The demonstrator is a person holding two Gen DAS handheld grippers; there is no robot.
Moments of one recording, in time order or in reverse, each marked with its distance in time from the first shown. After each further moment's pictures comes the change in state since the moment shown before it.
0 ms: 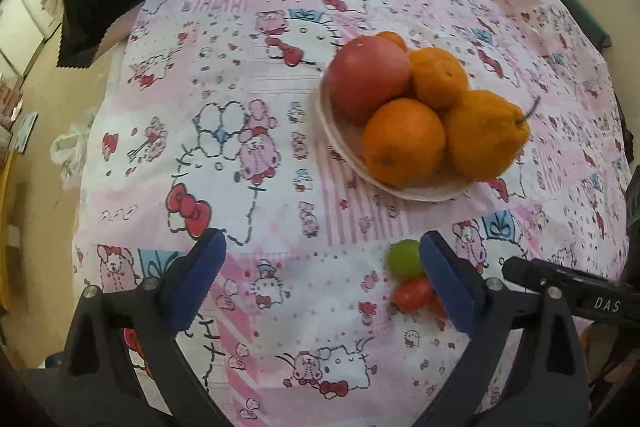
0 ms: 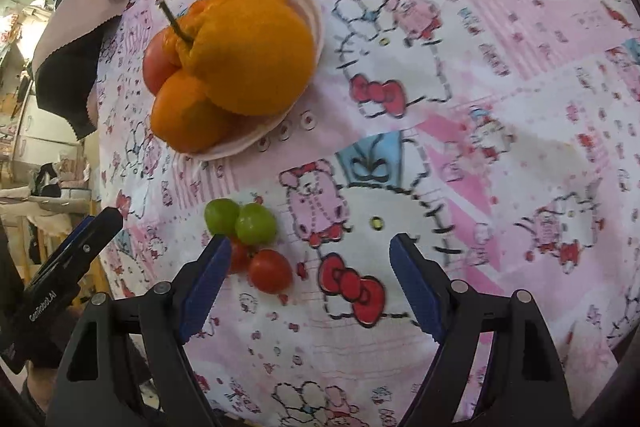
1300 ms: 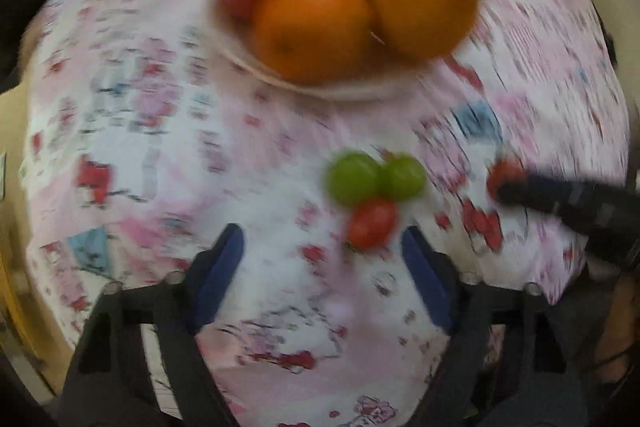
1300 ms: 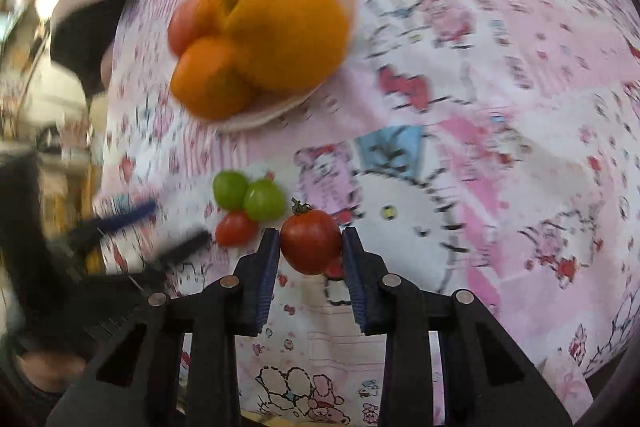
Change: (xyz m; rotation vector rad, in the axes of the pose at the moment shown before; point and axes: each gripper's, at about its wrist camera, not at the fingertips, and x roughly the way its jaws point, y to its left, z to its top) left arm 0.051 -0.062 -0.033 0.253 0.279 -0.090; right arm -0.004 0.010 -0.009 -0.106 0.009 -0.010
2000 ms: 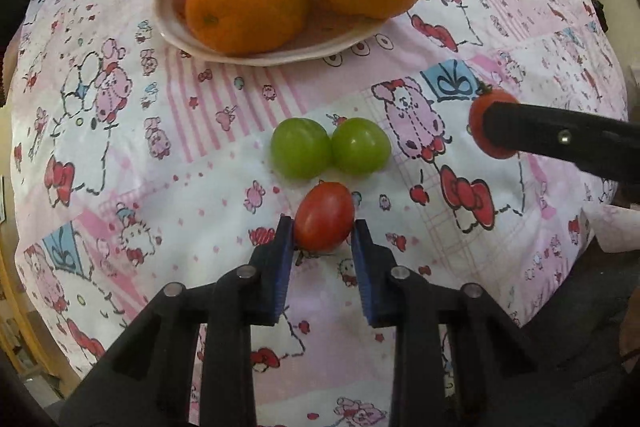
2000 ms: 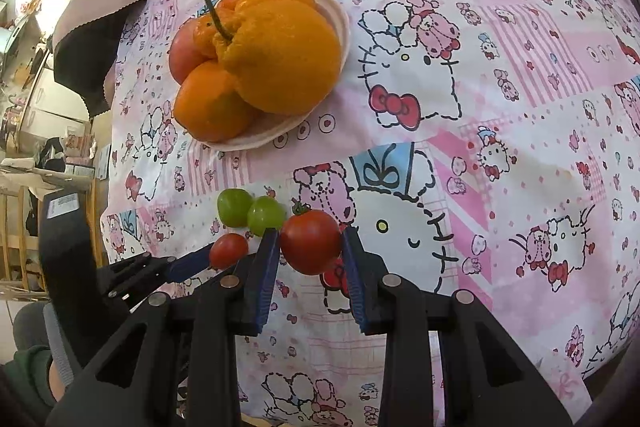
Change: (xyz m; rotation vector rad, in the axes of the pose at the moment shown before) left arm 0.005 -0.036 -0.022 0.056 0.000 0.015; right arm -0.009 -0.002 0.005 0.002 -0.029 0.010
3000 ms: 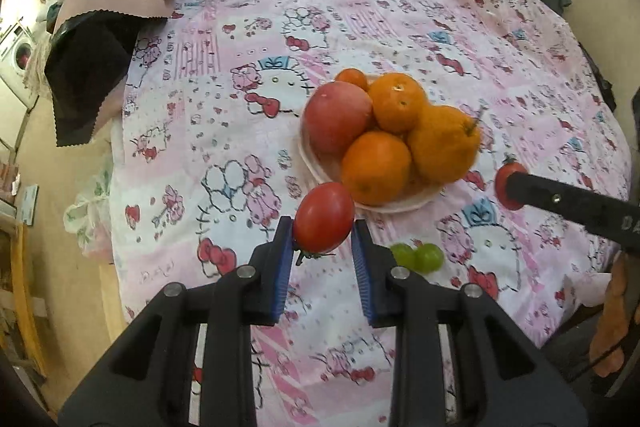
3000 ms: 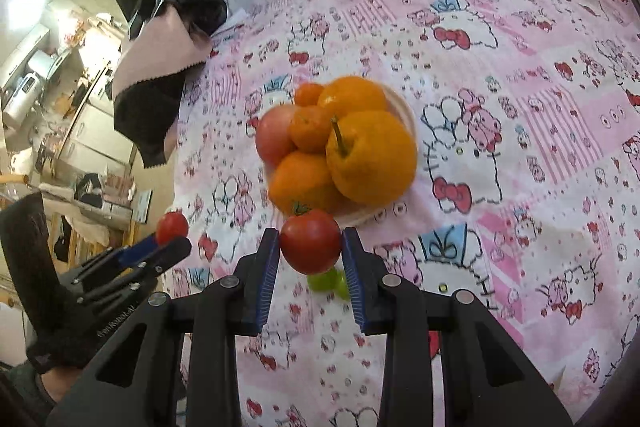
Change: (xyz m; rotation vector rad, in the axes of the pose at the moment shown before) left arm -0.115 0.087 0.031 -0.096 -0.320 0.112; right arm -0.052 0.044 0.021 -0.017 -0.242 0.136
